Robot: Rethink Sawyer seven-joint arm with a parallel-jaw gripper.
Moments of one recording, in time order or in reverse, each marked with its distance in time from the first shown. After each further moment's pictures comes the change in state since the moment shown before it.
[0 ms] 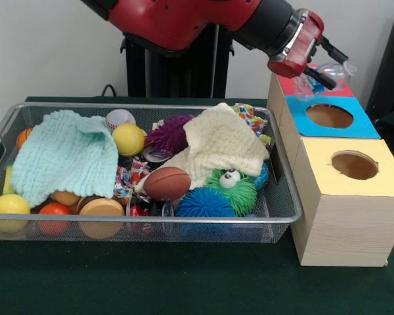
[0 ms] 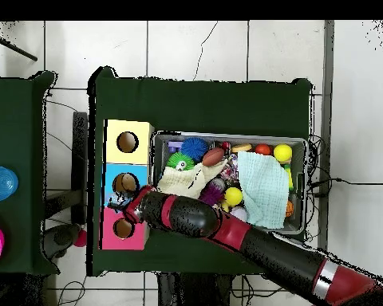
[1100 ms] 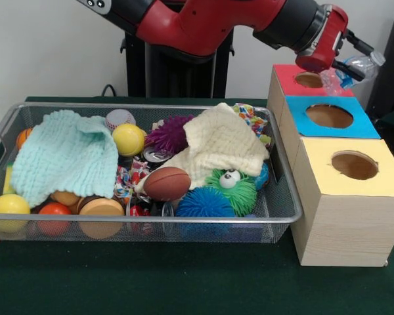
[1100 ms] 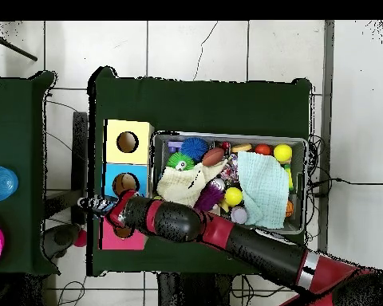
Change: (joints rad) arm 0.018 0.088 0.046 0.000 -0.075 -0.046 0.000
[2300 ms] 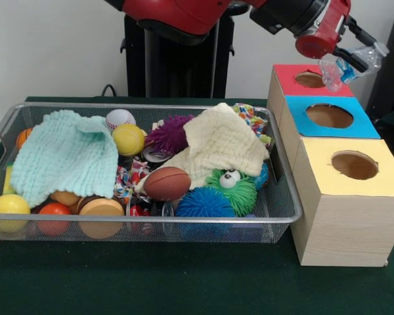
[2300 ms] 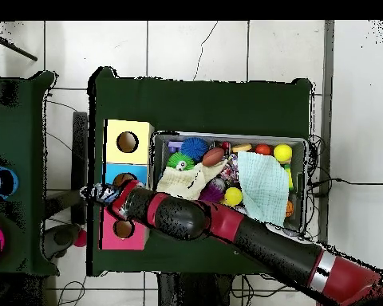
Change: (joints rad) arm 0.000 -0.148 0.068 0.001 -0.001 0.000 0.000
